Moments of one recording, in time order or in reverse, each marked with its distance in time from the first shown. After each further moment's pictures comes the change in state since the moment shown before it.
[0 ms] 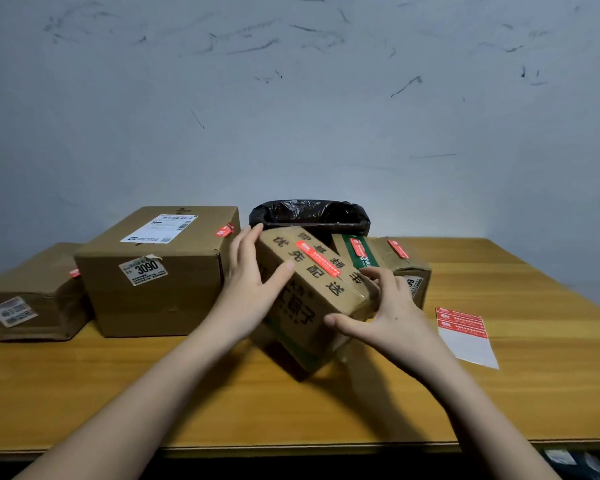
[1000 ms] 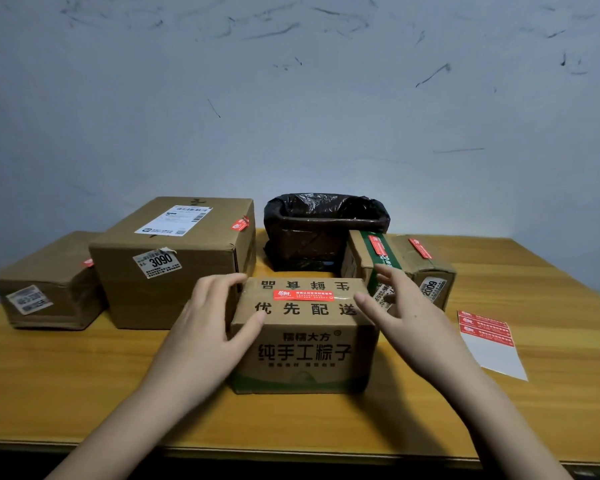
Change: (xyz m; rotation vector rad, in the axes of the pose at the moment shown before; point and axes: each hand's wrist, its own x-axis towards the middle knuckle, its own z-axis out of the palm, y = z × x) left_hand -0.050 -0.033 -0.048 0.428 -0.062 -0.027; right_hand 0.011 -0.001 0.008 -0.142 -0.020 -0.039
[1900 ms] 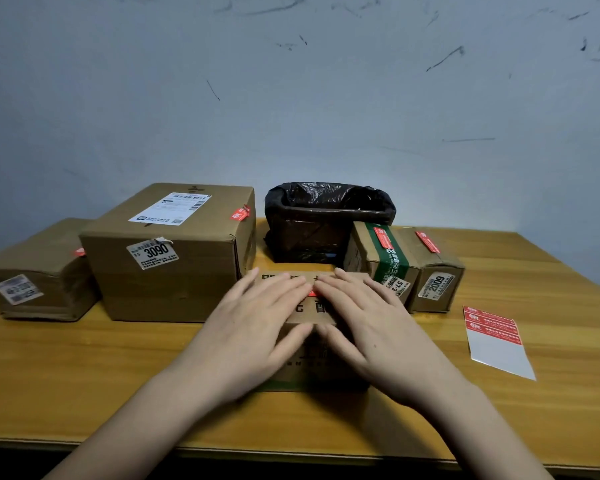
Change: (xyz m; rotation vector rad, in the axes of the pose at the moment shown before) left_hand 0.016 0.019 0.018 0.353 -0.164 0.433; right_hand -0.001 -0.016 0.030 -0.345 -0.028 -0.498
